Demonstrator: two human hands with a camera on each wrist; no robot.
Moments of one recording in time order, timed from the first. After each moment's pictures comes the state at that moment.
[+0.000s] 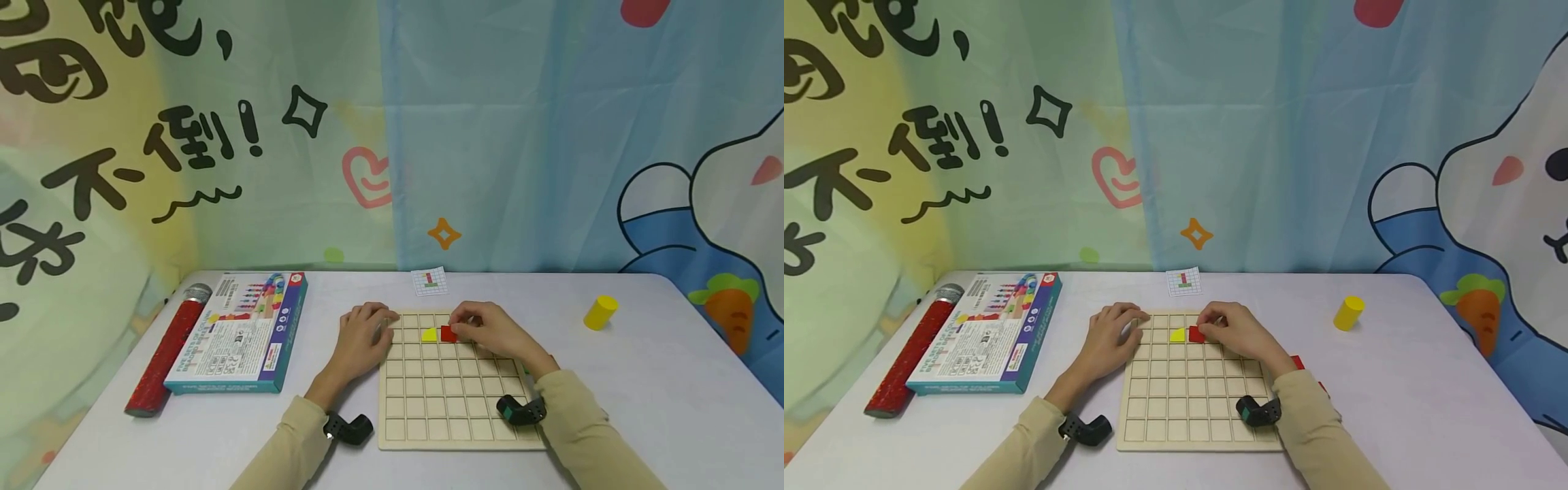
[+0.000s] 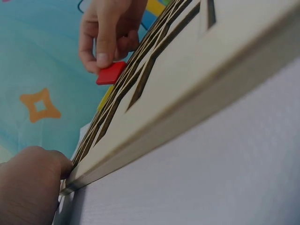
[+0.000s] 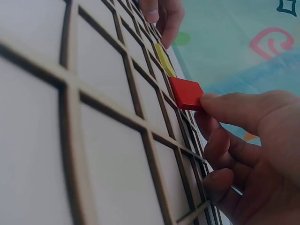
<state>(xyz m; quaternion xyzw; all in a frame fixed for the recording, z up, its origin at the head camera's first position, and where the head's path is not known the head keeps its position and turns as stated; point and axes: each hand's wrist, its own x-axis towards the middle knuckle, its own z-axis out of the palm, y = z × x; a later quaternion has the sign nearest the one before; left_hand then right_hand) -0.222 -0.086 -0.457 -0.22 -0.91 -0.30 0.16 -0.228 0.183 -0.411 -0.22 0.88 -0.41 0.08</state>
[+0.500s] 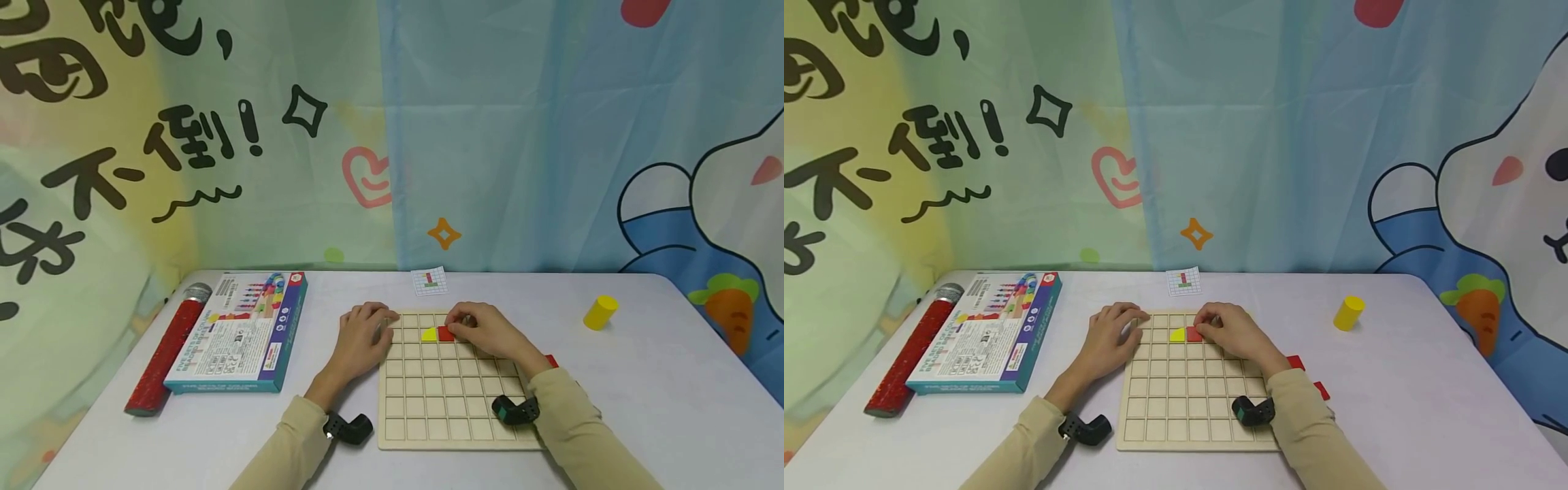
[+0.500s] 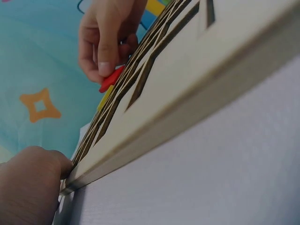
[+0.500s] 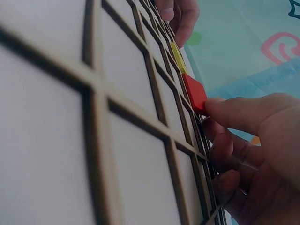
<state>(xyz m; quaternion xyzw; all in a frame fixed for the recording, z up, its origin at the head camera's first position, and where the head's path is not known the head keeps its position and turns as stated) -0.222 -0.087 -0.457 -0.22 -0.92 -0.29 0.16 -0.232 0.177 -0.418 -0.24 0.90 -0.37 0.05</state>
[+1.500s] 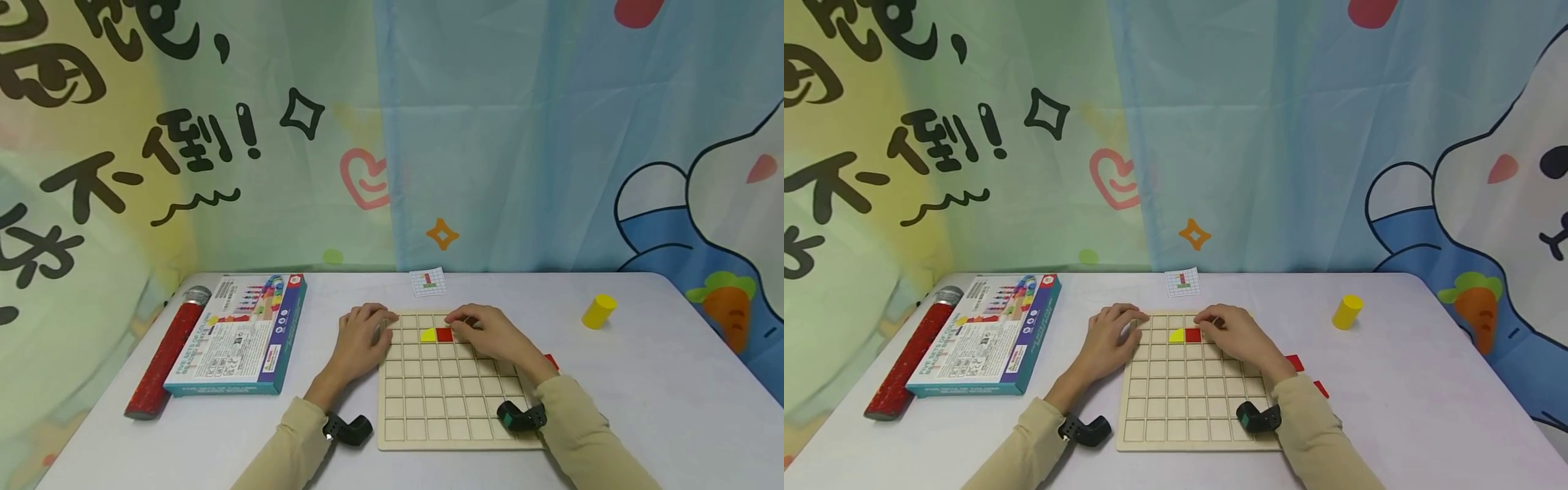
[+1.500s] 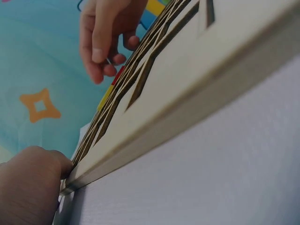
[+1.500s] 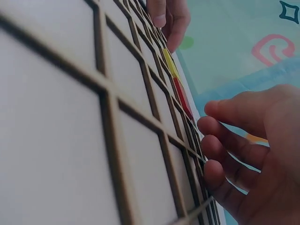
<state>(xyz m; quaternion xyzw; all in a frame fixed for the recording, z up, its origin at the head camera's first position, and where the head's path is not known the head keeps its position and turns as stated) -0.222 -0.086 -0.457 -0.22 -0.92 -0.29 0.16 -0.220 0.181 -0.412 -0.21 0.90 -0.37 0.04</state>
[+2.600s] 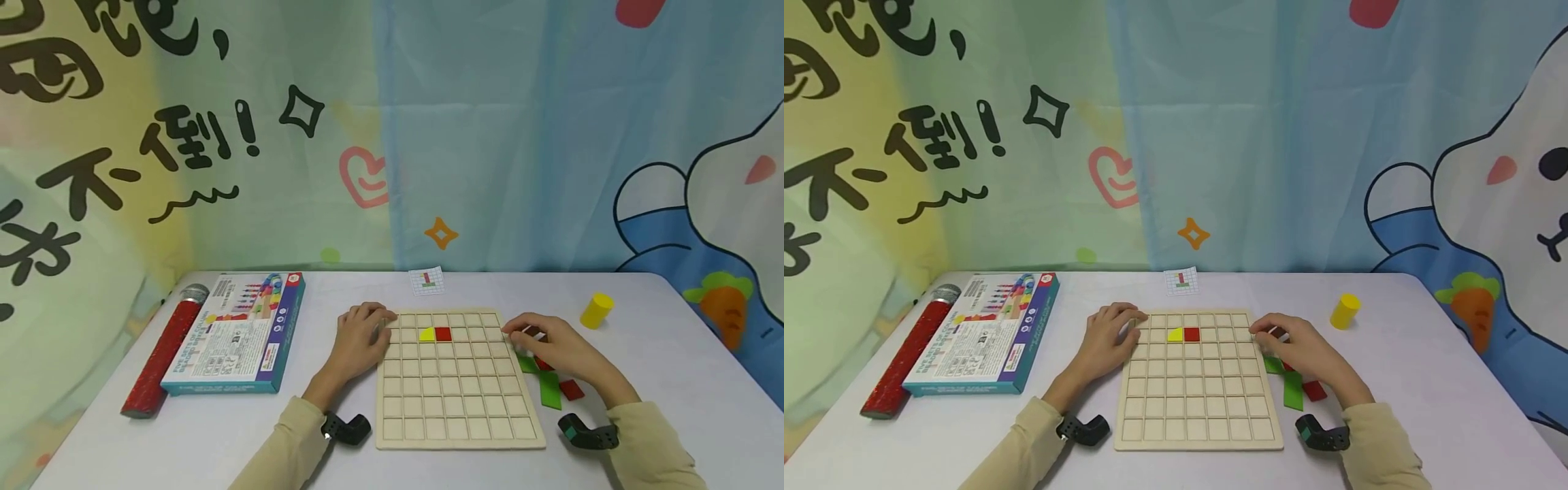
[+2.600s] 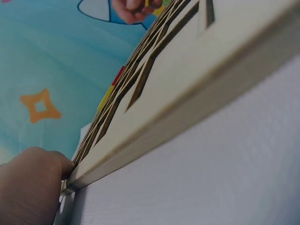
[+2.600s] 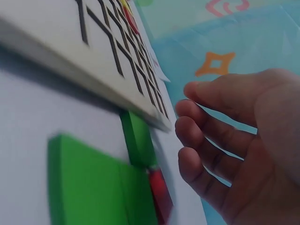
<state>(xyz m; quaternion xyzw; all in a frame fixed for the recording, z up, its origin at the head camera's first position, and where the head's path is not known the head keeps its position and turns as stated) -0.222 -0.087 -0.457 -0.22 -0.91 -0.31 0.16 -0.189 0.260 -0.397 -0.17 0.92 -0.34 0.06</state>
